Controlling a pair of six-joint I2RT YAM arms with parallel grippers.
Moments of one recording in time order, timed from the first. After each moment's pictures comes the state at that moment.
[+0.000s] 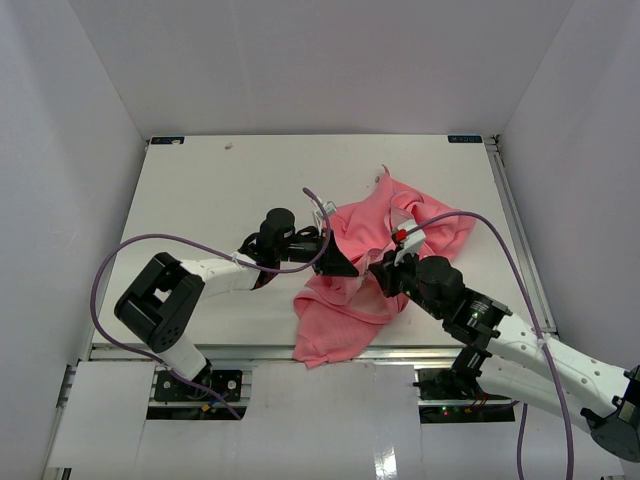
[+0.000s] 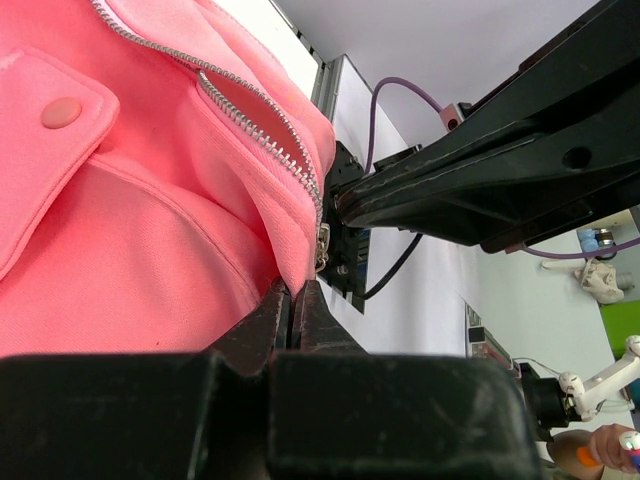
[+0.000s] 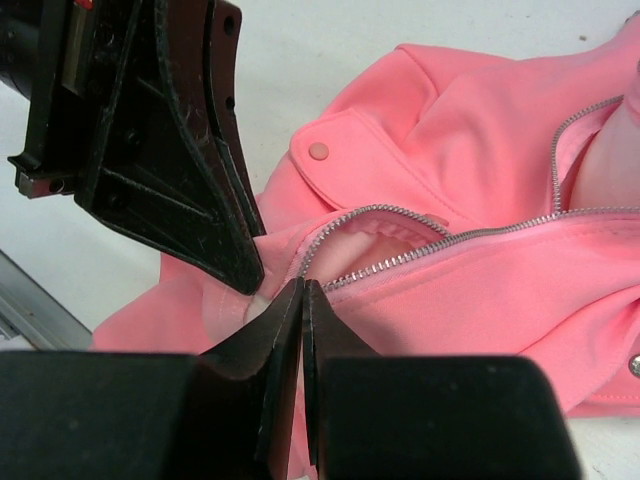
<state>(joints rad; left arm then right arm) -0.67 1.62 0.78 0.63 0.90 -0.71 0.94 0.74 0.56 -0.13 0.23 0.24</state>
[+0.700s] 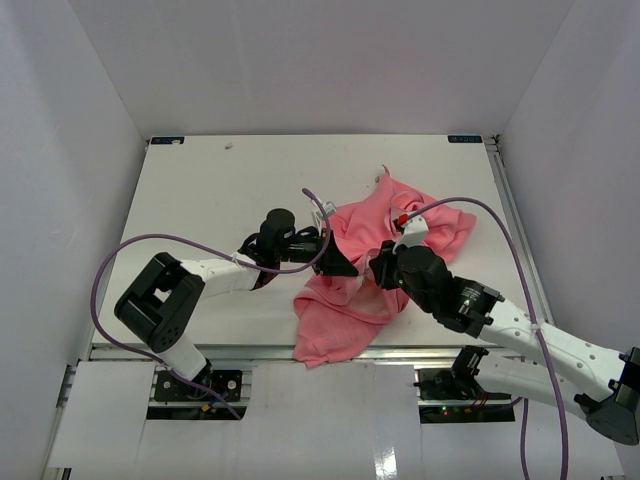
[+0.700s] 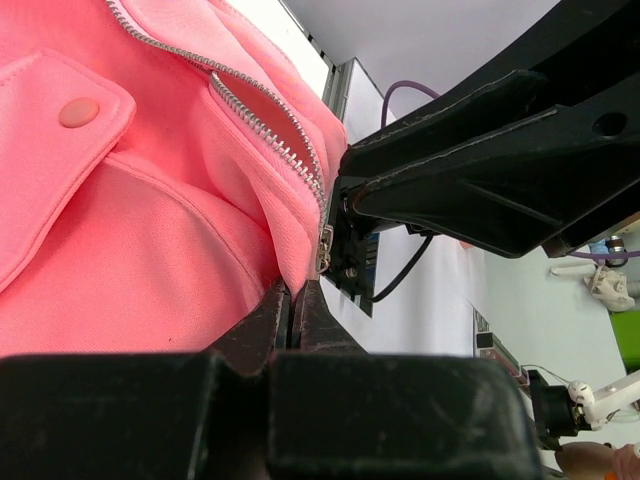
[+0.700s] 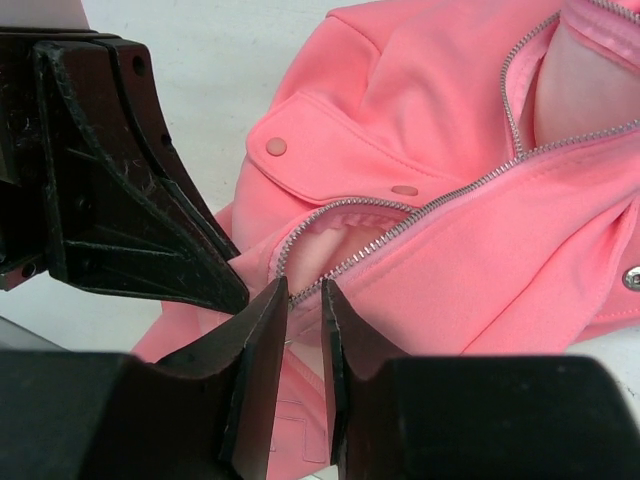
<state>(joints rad) -0.67 1.62 0.77 0.62 0.88 -0.70 0.98 0.86 0.71 -0.32 0.42 0.48</state>
